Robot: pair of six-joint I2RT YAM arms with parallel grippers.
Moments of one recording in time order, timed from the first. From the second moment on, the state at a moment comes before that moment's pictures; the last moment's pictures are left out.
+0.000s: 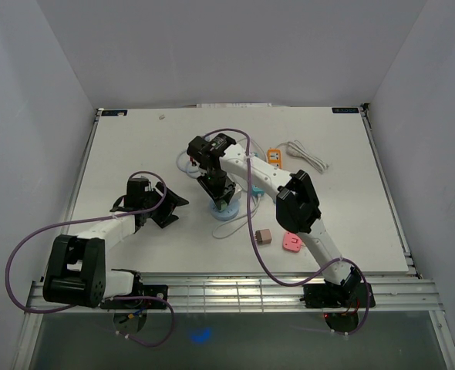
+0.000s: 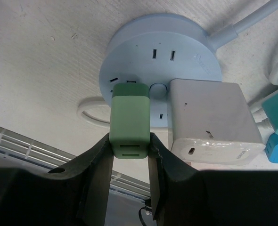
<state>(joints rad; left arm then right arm) -0.13 1.28 0.48 -0.03 0.34 -1.01 0.90 2.37 2.25 -1.37 -0.07 0.20</state>
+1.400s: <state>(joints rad) -0.17 1.29 0.48 -0.03 0.32 -1.01 0.94 2.38 2.27 -1.32 -0.02 0.28</state>
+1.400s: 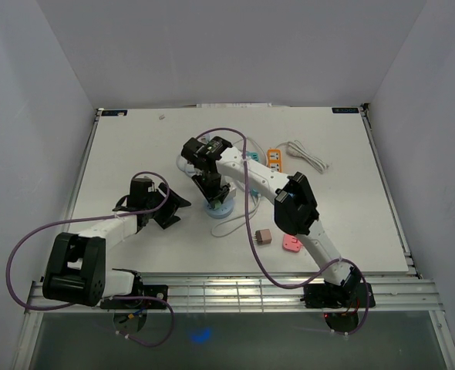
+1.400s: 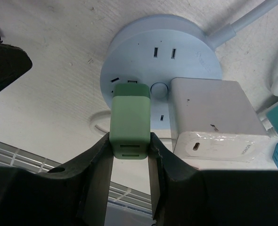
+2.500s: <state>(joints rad) -0.25 1.37 0.53 0.02 0.31 -1.03 0.94 2.35 2.22 -1.40 0.02 0.20</state>
